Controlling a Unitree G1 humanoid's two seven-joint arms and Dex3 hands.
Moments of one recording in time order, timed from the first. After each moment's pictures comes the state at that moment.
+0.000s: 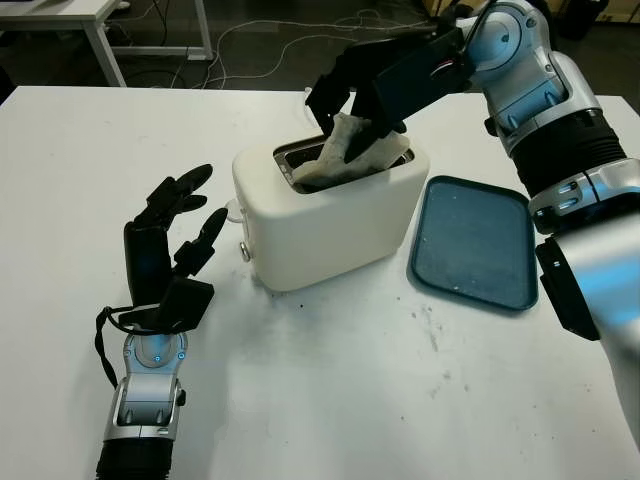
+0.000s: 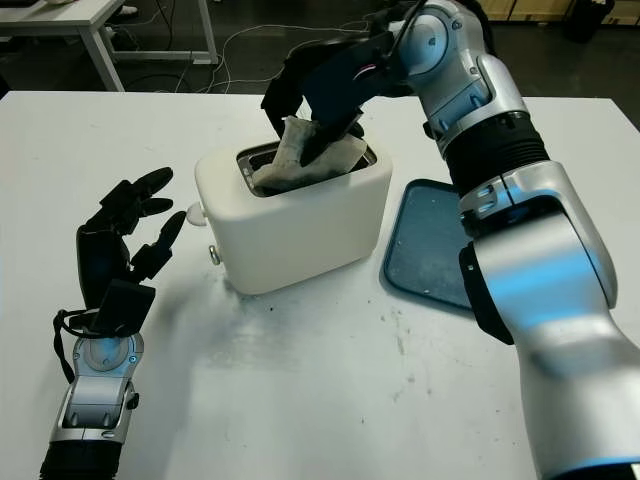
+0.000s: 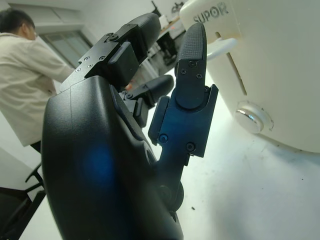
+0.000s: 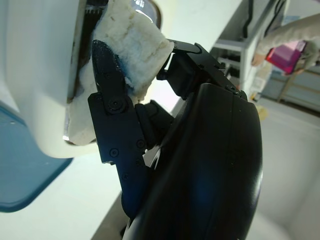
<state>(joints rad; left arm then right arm) -0.10 0.09 0.10 0.02 0.23 -0.35 0.24 -1.37 -0.41 0.36 0.86 -0.34 -0.31 1.00</state>
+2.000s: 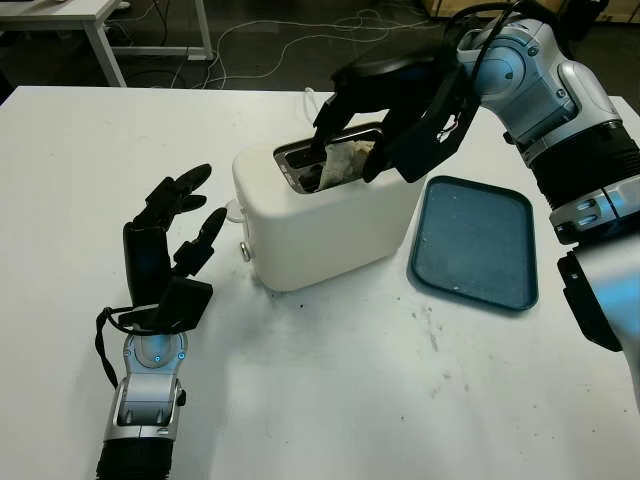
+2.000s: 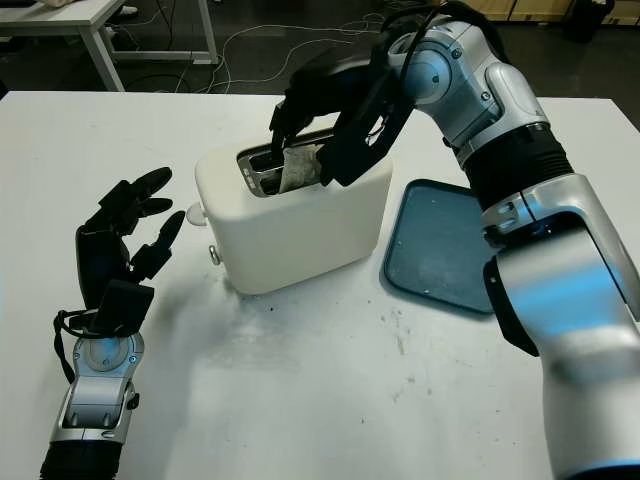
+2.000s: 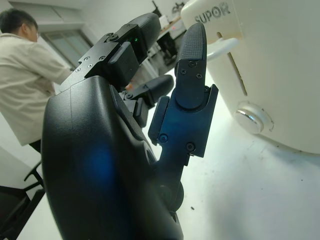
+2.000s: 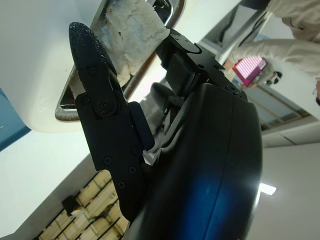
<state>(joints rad) -0.10 0.08 0.09 0.02 0.23 -0.36 0.24 -1.31 -0.50 0.44 0.76 -0.49 -0.56 0.84</state>
